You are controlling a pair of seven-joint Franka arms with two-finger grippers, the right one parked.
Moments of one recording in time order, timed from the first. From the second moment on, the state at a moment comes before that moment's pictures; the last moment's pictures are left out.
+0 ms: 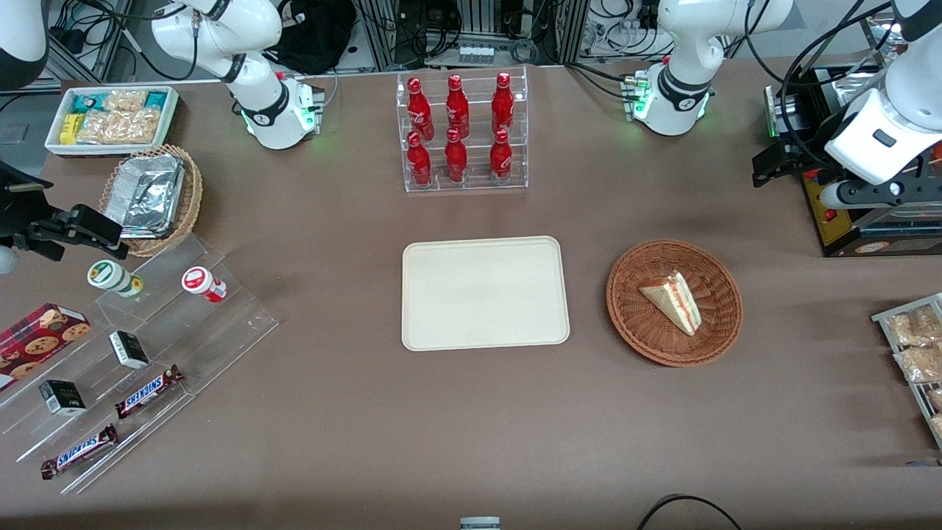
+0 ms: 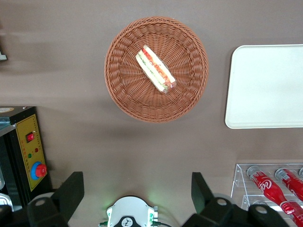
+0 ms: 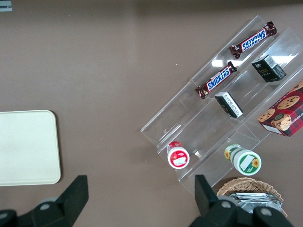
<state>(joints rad) -0.02 -0.05 -0.09 -1.61 -0.03 1.40 -0.13</state>
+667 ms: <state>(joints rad) -0.02 0.02 -0.09 -1.74 -0.02 1.51 -0.13</state>
